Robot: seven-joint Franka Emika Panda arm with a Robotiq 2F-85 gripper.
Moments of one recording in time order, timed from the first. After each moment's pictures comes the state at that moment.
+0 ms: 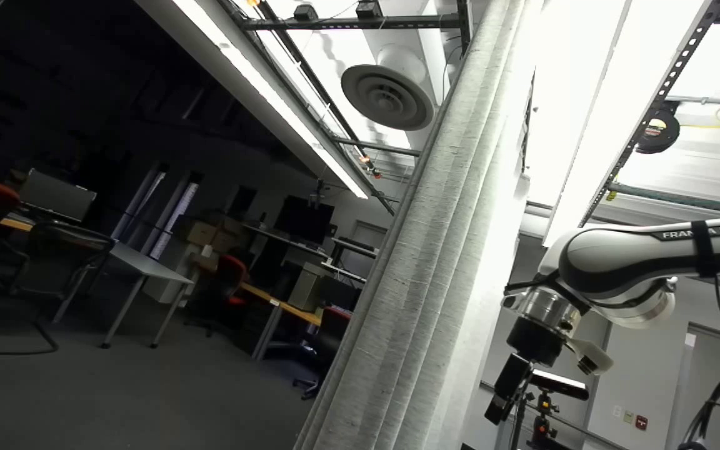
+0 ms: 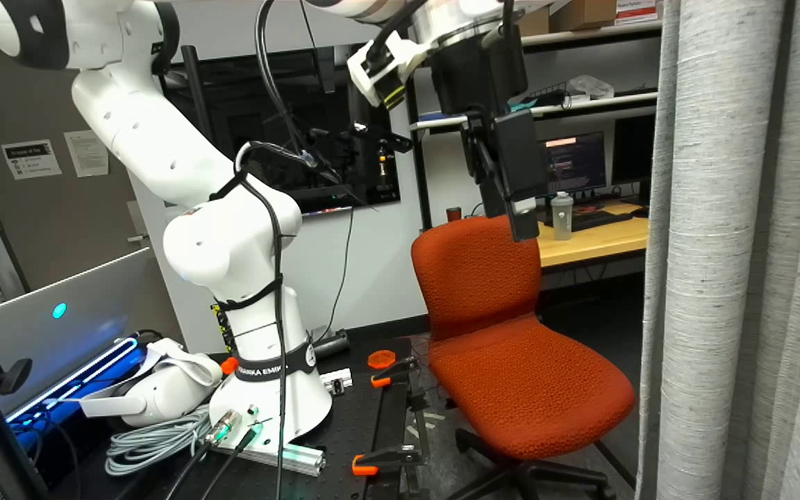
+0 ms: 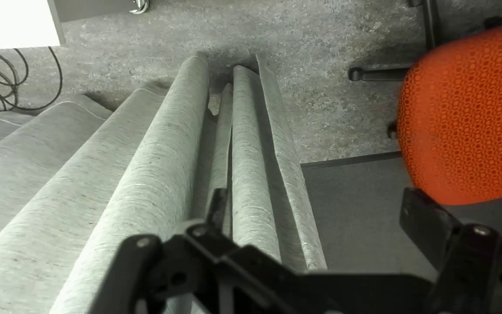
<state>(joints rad) -0.10 -0.61 -0.35 -2.48 -0.12 2.02 -0.45</state>
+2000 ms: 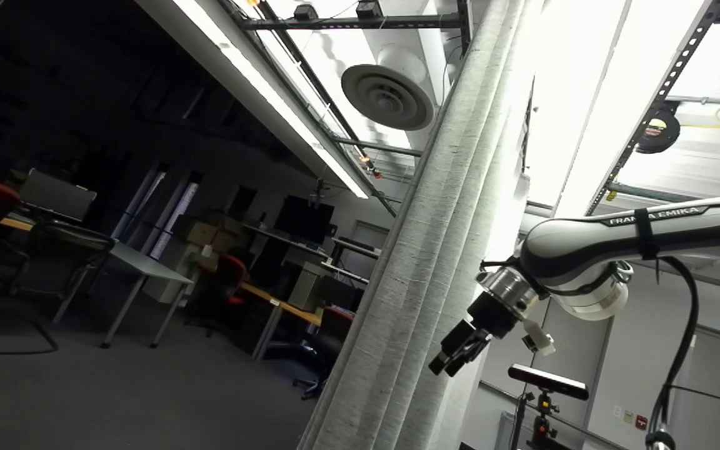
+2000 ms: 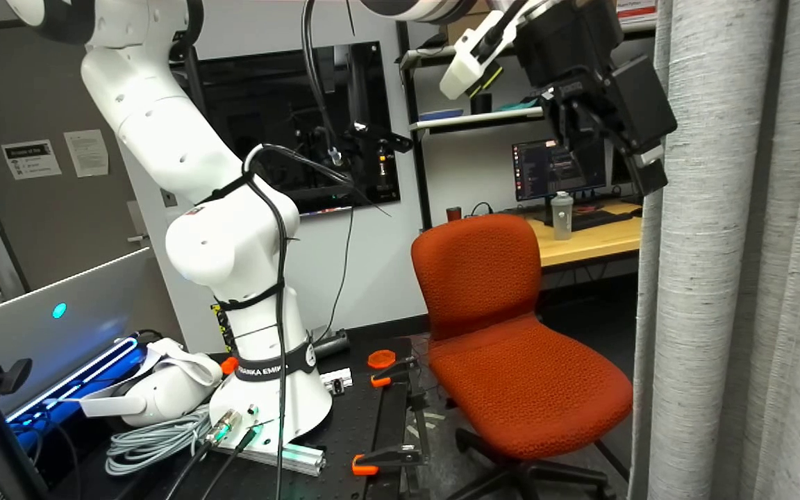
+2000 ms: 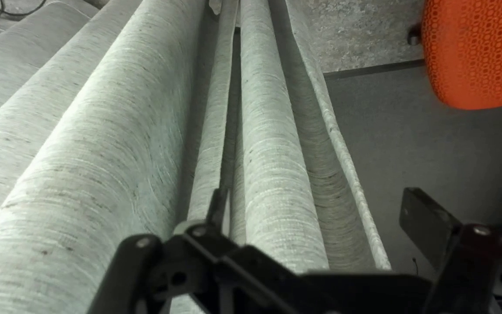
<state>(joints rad) -0.05 -0.46 -0.33 -2.40 0.03 2.30 -0.47</state>
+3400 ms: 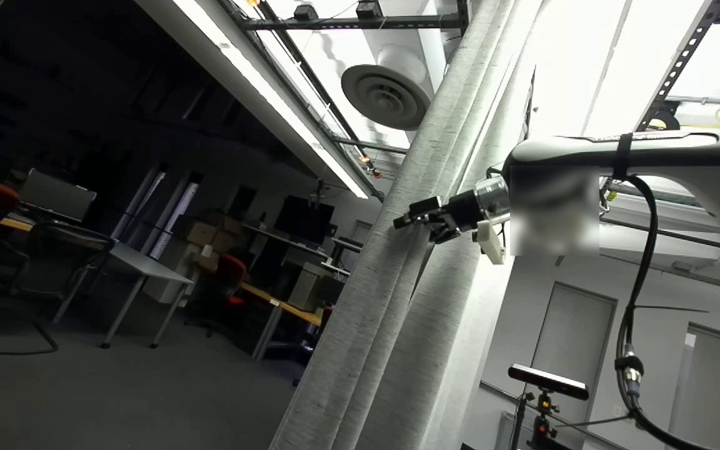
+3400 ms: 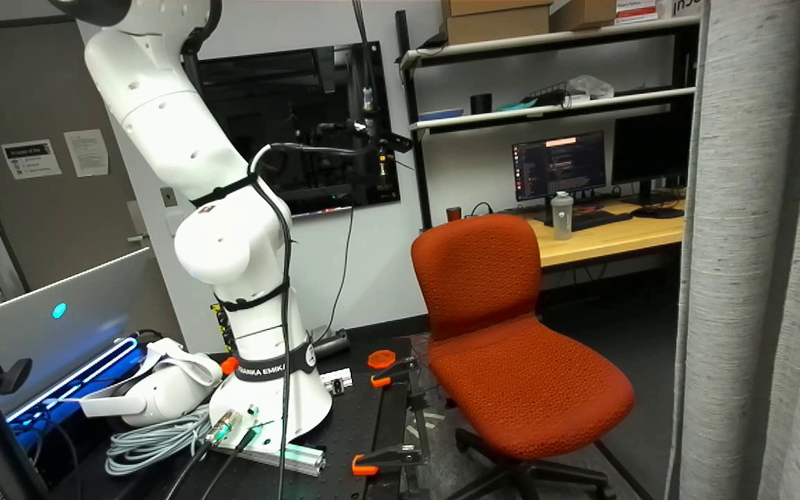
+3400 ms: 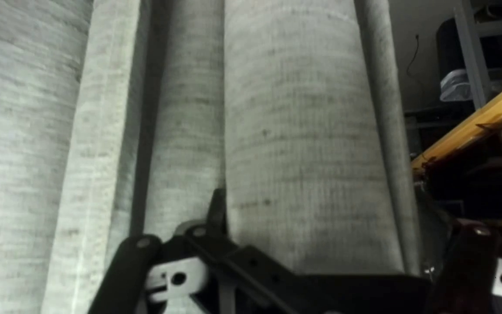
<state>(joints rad) 0.11 -0.36 -0.29 -2.08 0.29 2.68 -0.46</state>
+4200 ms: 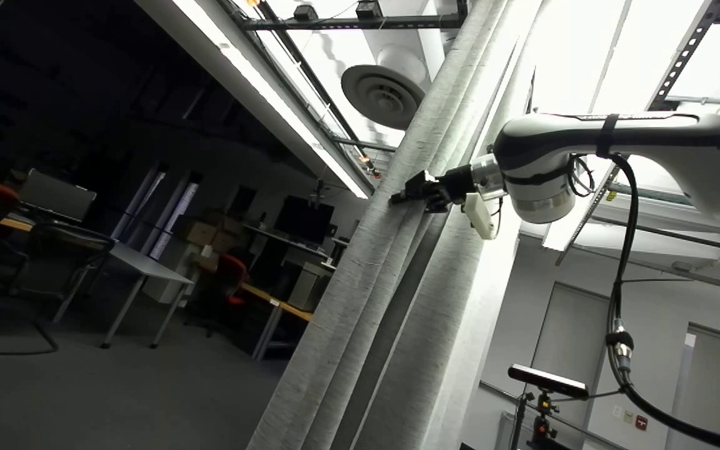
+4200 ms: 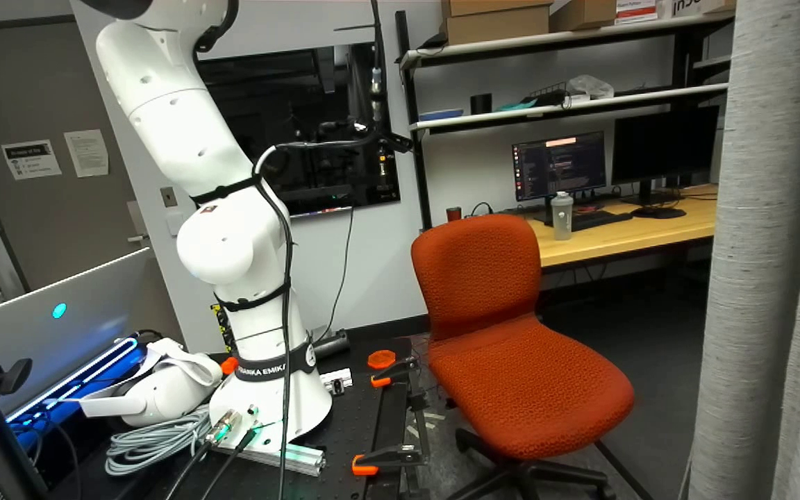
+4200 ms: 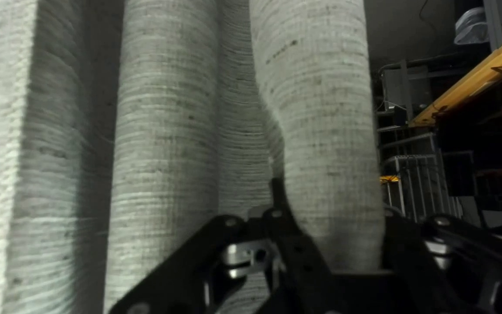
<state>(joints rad) 0.14 -0.28 -0.30 -1.93 0.32 2.73 -0.42</state>
